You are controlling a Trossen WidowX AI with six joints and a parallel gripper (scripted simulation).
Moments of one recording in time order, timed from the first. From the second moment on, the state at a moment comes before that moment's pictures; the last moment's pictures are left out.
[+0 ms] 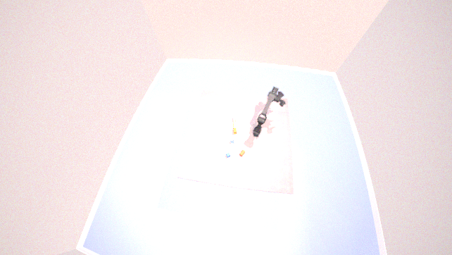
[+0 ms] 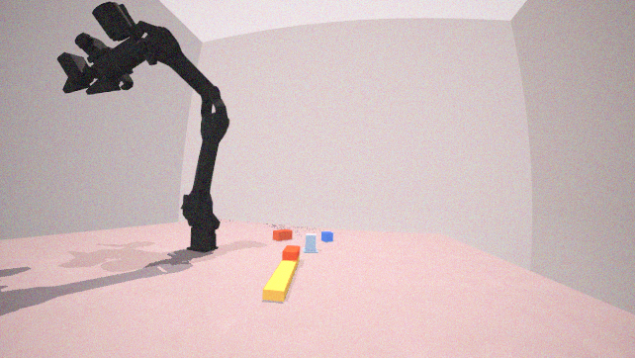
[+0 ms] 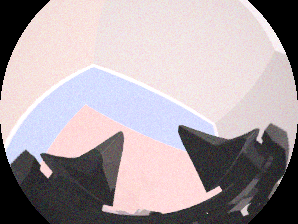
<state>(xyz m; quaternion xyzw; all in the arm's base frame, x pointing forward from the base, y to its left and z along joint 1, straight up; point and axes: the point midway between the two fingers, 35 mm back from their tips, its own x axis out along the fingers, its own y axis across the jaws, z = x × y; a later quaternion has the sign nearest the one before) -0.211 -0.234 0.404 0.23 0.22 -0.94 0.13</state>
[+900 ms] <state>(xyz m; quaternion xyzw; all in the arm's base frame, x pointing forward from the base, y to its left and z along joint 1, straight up) -0.082 -0.319 0.341 0.28 0.24 -0.86 0.35</state>
